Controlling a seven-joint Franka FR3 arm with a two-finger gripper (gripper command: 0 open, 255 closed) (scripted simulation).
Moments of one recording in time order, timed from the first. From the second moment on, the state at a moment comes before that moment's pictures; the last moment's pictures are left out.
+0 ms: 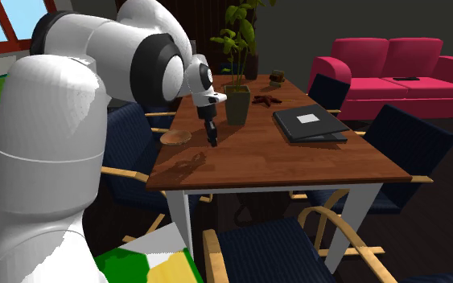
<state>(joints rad) 0.22 0.40 0.59 -1.74 -0.47 1.88 1.23</state>
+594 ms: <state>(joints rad) 0.22 0.36 0.60 -1.67 -0.44 1.78 1.19</state>
